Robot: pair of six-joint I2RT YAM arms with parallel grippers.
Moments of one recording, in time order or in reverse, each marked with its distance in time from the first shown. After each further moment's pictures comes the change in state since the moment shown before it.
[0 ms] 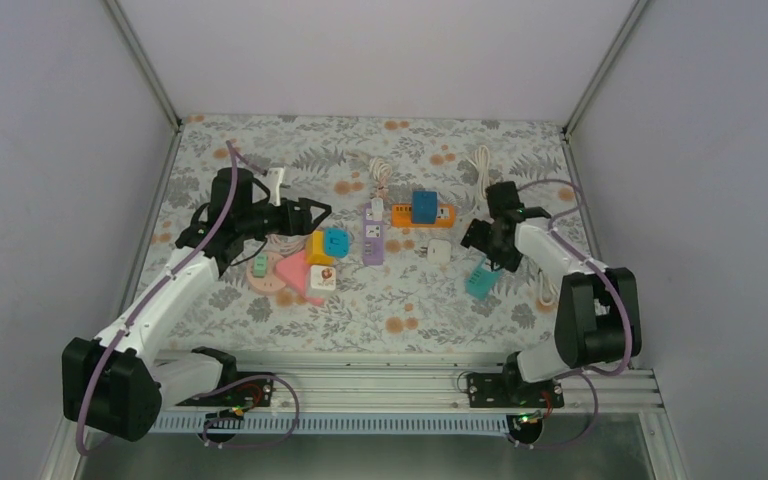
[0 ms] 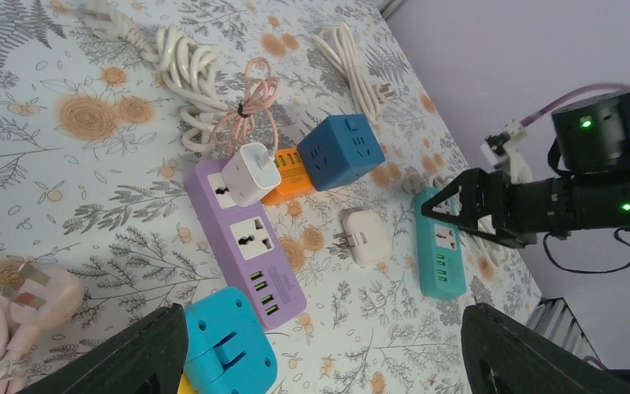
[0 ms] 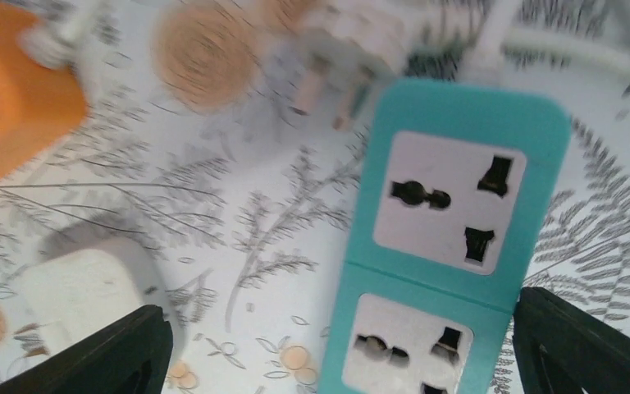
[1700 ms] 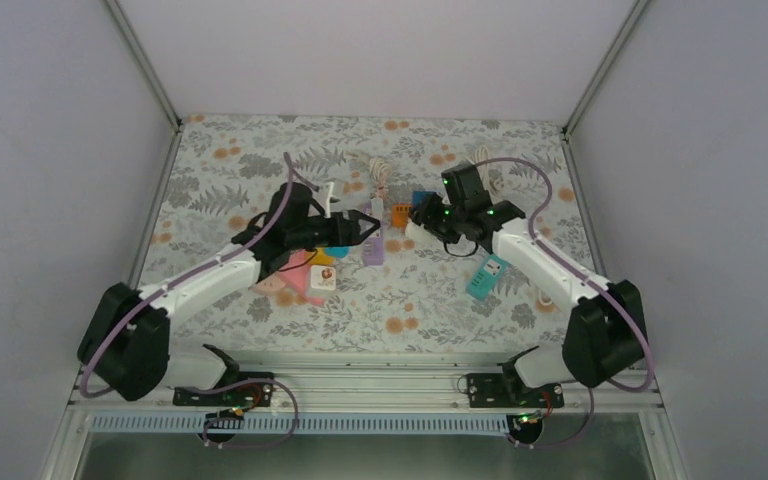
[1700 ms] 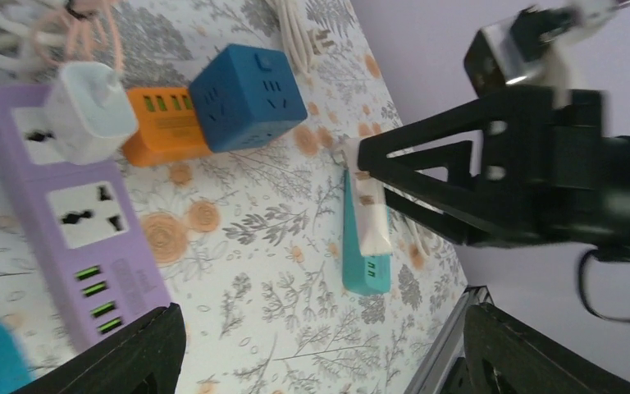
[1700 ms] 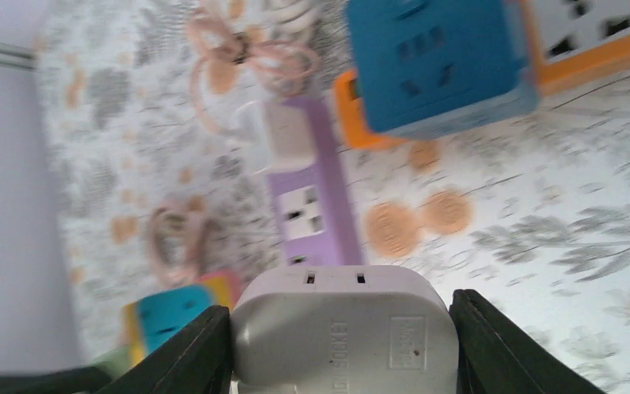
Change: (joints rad) left arm -0.282 0.165 -0.053 0.290 -0.102 -0.287; right arm 0.359 -0.046 0.188 0.143 -0.127 0.235
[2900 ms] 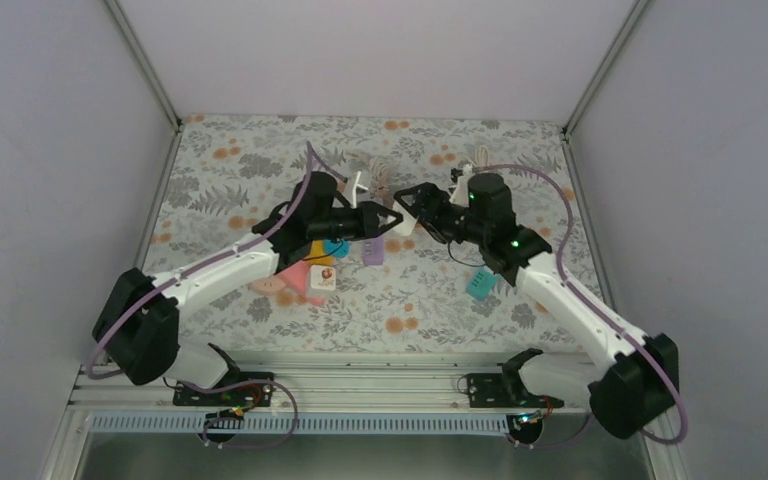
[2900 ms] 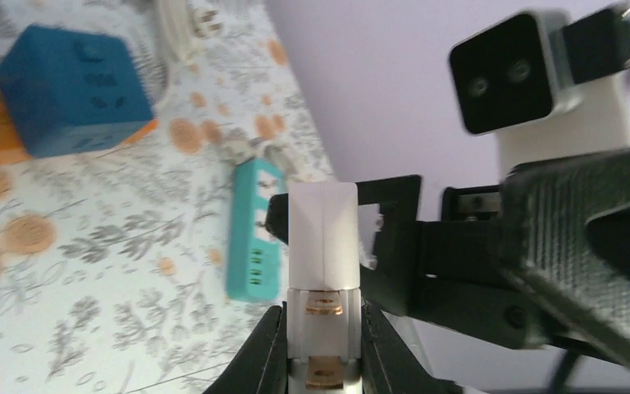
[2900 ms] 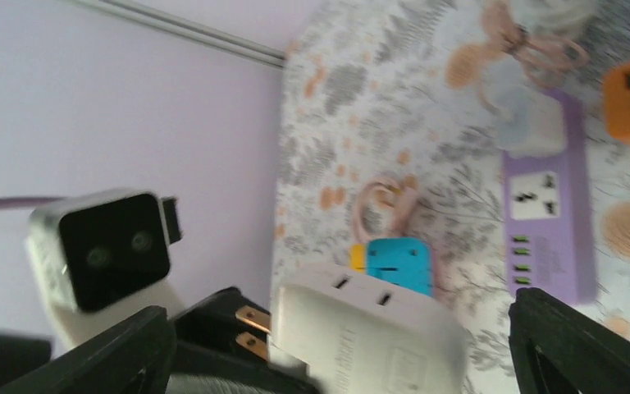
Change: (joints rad) left arm -0.146 0.141 0.159 0.072 0.003 -0.183; right arm 0.035 -0.256 -0.140 0.303 -0.251 0.170
